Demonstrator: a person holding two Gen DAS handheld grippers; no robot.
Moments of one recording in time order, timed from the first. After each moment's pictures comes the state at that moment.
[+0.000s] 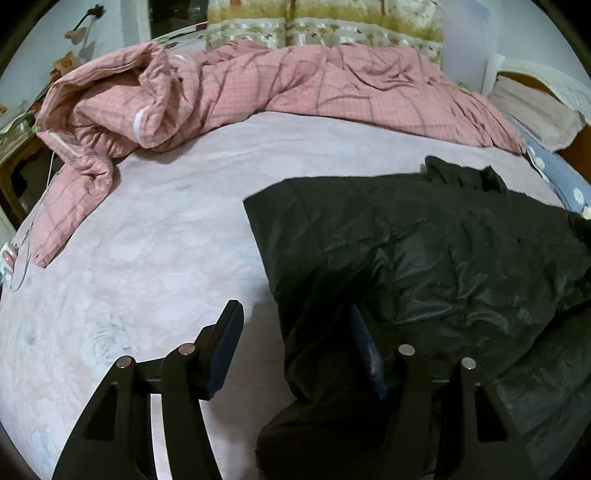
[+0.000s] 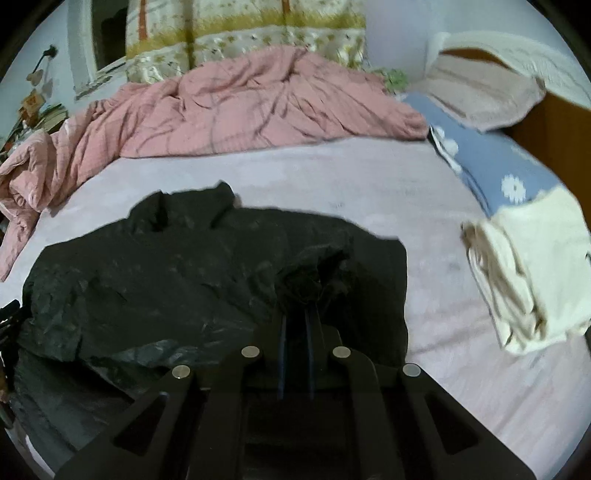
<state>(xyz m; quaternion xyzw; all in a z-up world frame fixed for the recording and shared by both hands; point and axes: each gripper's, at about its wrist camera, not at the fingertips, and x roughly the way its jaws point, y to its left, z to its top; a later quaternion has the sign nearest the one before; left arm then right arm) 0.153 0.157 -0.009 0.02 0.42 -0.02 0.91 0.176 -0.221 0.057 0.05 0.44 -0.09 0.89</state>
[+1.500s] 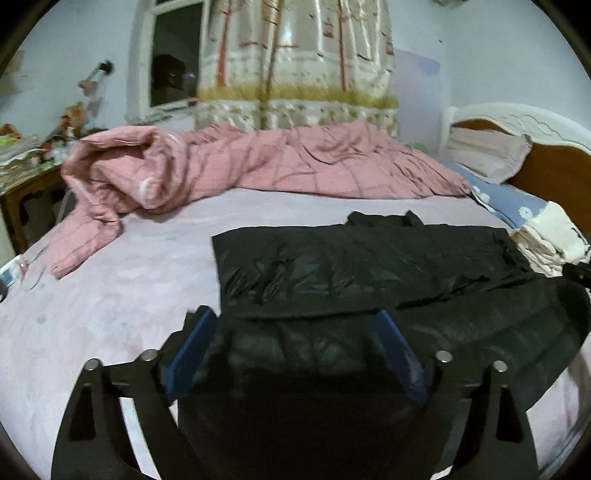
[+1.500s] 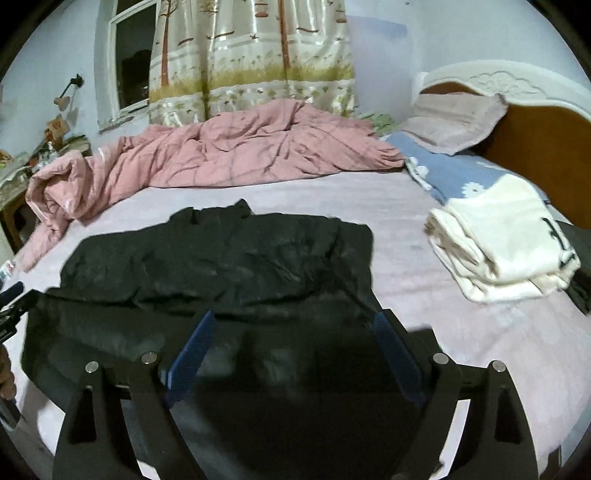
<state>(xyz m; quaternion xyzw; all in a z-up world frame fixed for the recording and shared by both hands) 0.025 0.115 0.026 0.00 0.26 -0.06 0.96 0.023 -0.188 0.074 0.05 0.32 -0.10 0.94</state>
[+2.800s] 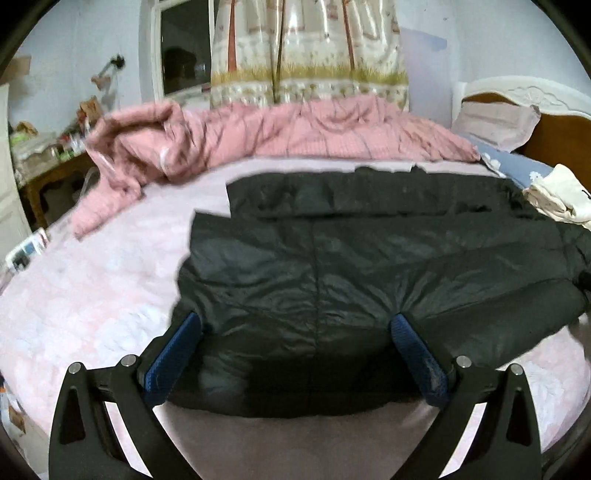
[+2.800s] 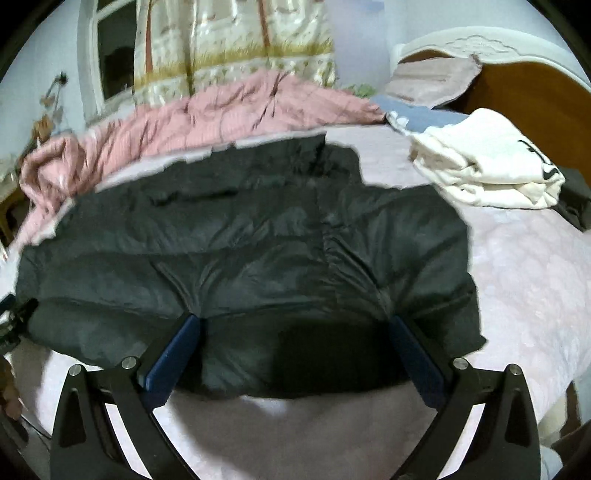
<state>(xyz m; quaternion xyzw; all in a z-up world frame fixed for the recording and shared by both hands) -0.034 0.096 -0.020 0.03 0.29 -0.01 0.96 -0.047 -0.177 0.015 0.09 0.33 -0.11 0.93</state>
